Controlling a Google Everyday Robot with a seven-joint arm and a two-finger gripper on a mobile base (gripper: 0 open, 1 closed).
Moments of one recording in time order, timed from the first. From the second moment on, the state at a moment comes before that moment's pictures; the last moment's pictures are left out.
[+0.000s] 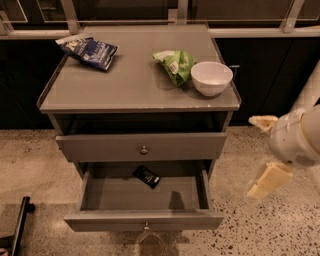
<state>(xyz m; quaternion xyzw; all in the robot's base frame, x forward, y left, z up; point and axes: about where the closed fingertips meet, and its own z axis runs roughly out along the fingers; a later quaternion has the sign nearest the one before) 0.416 -0.207 0.852 -0.58 0.77 0.05 0.26</state>
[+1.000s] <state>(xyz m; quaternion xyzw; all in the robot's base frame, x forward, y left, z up) 0.465 -0.191 0.774 -0.51 0.78 0.11 0.35</state>
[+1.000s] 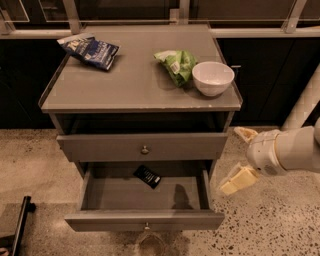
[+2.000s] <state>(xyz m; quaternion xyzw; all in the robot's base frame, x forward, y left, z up) 0.520 -0.159 0.629 -0.42 0.79 0.15 0.42</state>
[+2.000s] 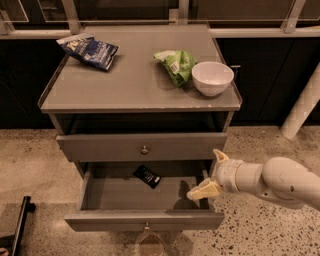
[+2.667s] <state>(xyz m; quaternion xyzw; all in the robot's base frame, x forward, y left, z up) 0.522 -0.159 0.615 -0.41 0.80 0.14 0.42</state>
